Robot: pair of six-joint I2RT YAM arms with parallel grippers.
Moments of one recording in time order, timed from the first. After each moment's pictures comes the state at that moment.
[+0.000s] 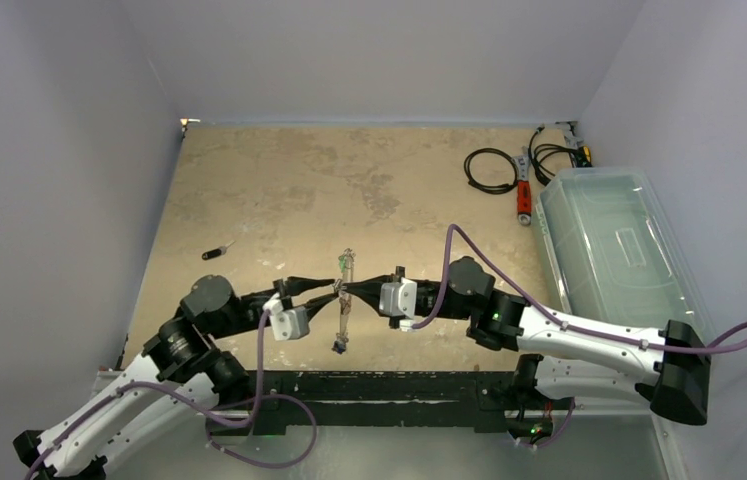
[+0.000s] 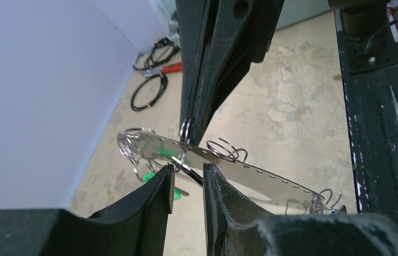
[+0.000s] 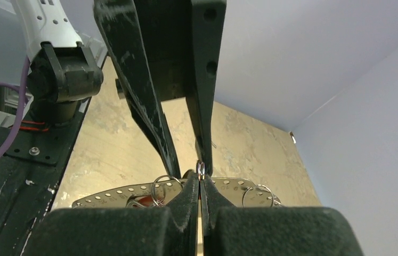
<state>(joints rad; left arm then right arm) -0.82 0.44 0.55 -0.20 0.44 0.56 1.14 1.02 0.68 0.37 -0.31 -0.54</state>
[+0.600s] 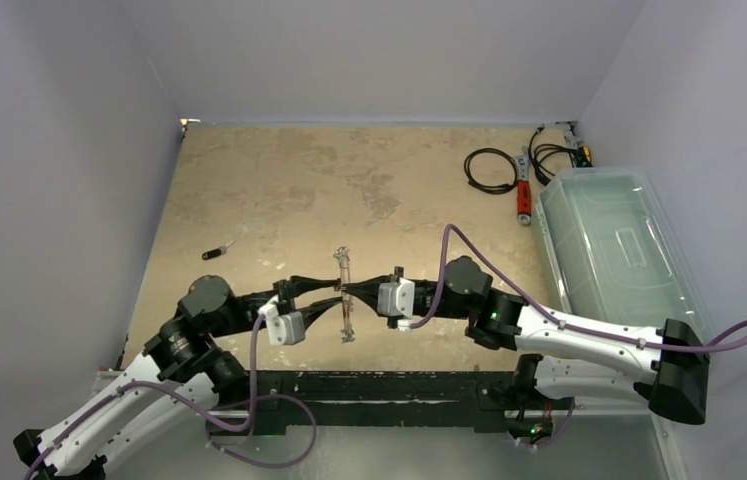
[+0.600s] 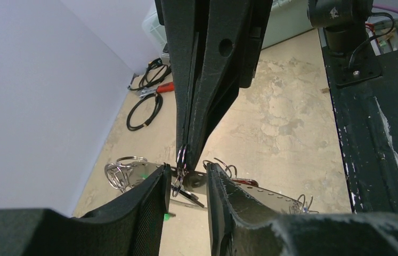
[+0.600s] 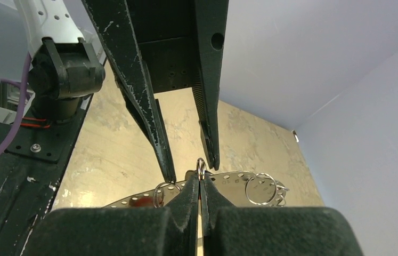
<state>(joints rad) -0.82 0.43 0.55 -0.14 0.51 0.56 1.14 1.03 0.68 0.37 -0.31 -0.54</state>
